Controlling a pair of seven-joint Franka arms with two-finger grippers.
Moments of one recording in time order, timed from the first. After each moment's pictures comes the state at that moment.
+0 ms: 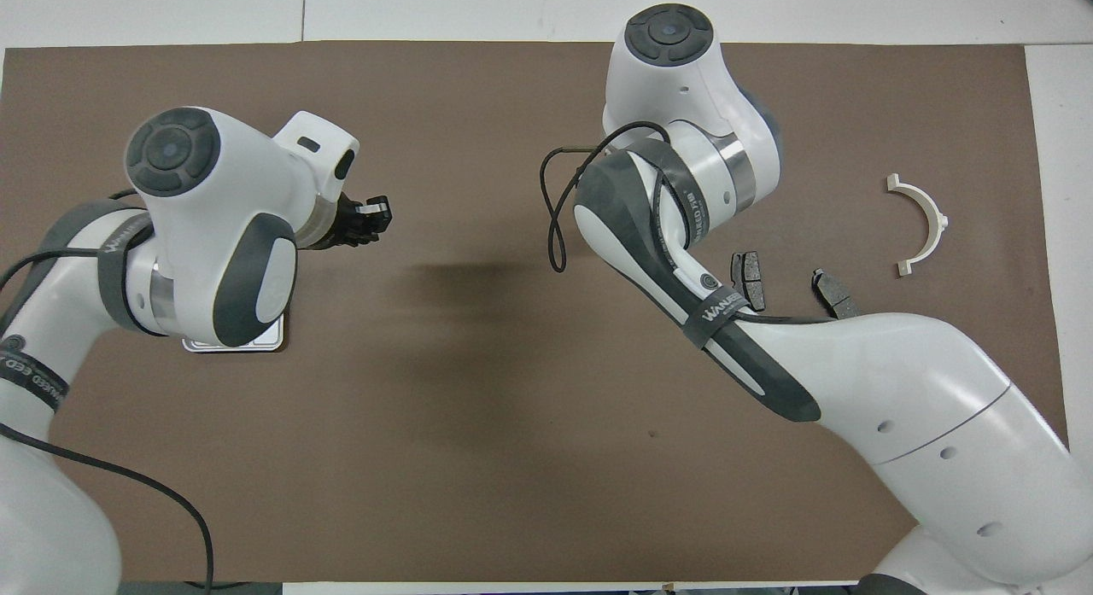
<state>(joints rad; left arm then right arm) -0.41 0.22 0.05 -1.84 -0.09 2.16 -0.51 0.14 0.78 0.42 -1.07 -0.25 1.66 0.59</state>
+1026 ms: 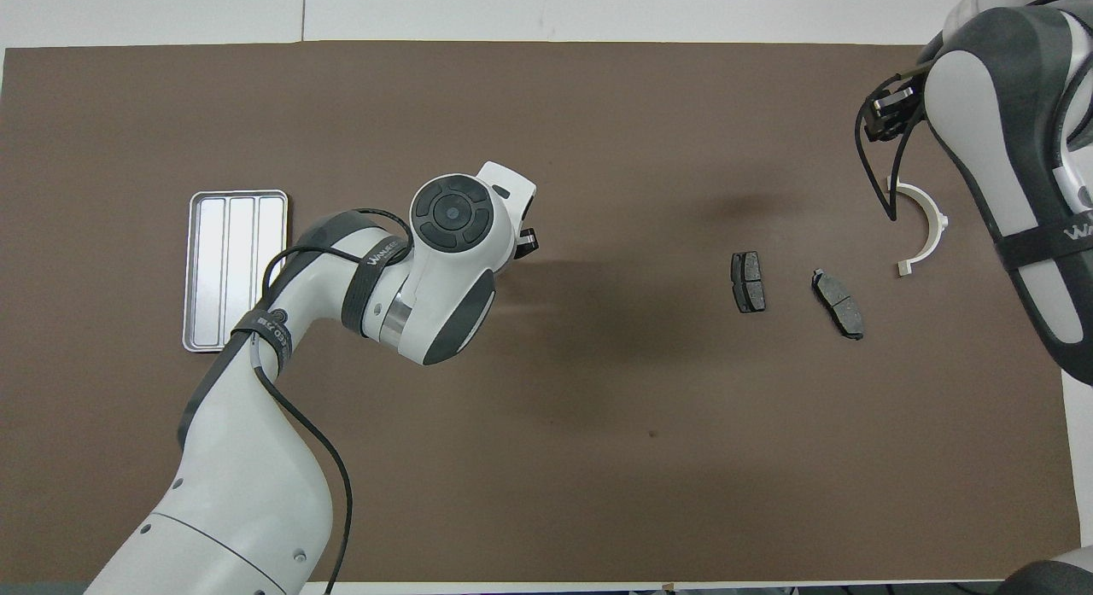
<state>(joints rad) -0.65 0.46 0.06 -1.75 -0.01 2.27 -0.80 -0.24 0.67 0.37 -1.01 -0.25 1.57 -0.17</state>
